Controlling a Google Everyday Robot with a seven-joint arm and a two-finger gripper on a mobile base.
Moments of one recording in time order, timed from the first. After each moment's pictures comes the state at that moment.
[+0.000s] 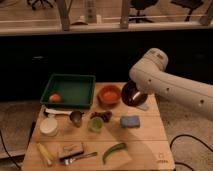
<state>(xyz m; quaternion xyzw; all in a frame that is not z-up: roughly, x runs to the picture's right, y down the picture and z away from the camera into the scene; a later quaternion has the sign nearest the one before) 0.215 0.016 0.688 -0.20 -0.03 -0.69 0.69</state>
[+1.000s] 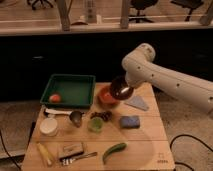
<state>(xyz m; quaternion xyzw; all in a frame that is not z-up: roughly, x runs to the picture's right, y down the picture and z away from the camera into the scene) 0.163 -0.011 0.765 -0.17 -0.10 -0.71 0.68</state>
